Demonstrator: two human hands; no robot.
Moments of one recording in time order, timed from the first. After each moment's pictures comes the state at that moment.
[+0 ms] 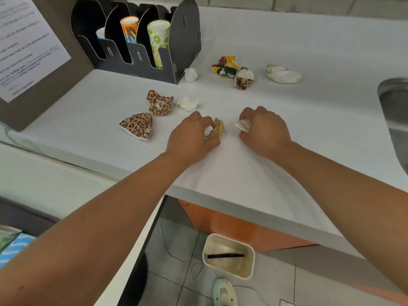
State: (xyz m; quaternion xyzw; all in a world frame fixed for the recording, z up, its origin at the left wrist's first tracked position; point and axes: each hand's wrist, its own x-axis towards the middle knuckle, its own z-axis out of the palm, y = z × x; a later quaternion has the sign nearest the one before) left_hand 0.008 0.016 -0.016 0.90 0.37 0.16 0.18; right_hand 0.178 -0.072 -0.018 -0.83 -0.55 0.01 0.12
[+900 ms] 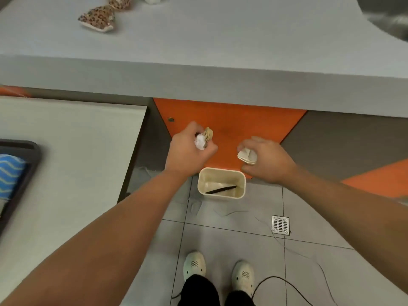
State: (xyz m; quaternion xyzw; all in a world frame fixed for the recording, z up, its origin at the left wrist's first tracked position) left_hand -0.125 -0.186 -0.158 0.83 0.35 0.22 0.37; right_hand 0.025 -0.333 -0.153 -0.82 -0.51 0.21 0.15
